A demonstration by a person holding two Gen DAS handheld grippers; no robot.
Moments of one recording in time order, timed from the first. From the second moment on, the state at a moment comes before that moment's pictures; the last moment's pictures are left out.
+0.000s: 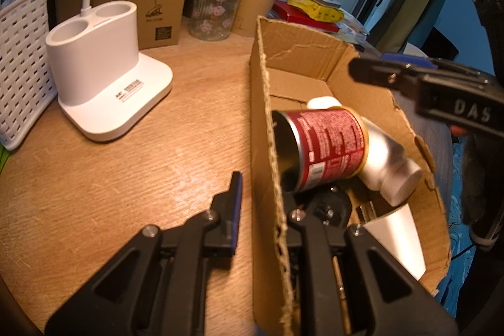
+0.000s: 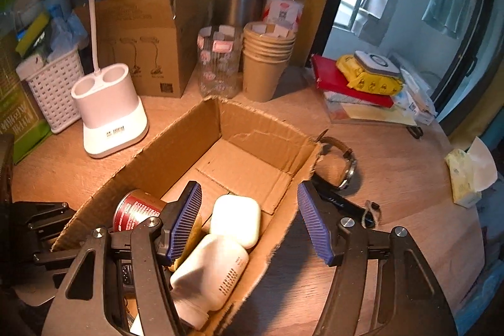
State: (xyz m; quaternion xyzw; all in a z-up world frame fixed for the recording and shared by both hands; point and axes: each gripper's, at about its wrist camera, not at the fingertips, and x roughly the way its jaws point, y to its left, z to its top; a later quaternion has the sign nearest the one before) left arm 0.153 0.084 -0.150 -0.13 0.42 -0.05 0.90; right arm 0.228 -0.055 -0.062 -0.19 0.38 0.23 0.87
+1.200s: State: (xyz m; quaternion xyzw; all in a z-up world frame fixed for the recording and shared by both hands) left arm 0.154 0.084 -0.150 -0.13 0.42 -0.05 0.90; right arm 0.273 -0.153 -0.079 -0.15 0.39 0.14 0.90
